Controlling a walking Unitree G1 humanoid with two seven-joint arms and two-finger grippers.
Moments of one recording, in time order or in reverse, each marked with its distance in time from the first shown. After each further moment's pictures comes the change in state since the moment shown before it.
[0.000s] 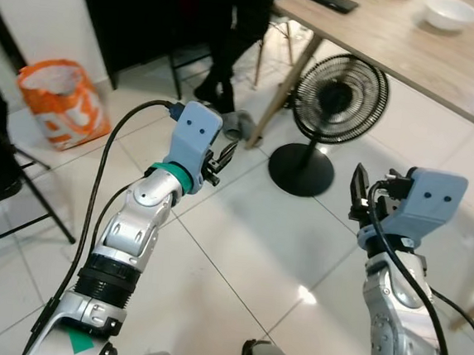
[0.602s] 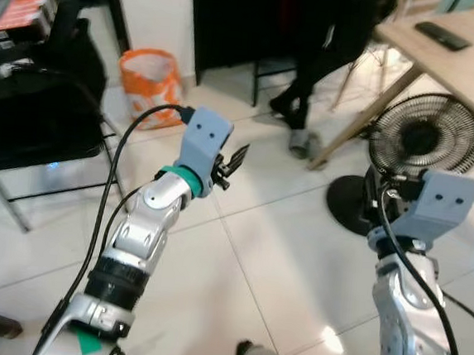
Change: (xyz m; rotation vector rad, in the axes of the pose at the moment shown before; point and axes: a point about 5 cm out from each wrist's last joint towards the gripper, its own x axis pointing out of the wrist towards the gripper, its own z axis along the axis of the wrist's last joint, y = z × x) left arm 0.002 -0.003 0.003 0.015 -0.009 -0.015; right arm 0.000 -0.003 0.002 -0.005 -0.009 -0.010
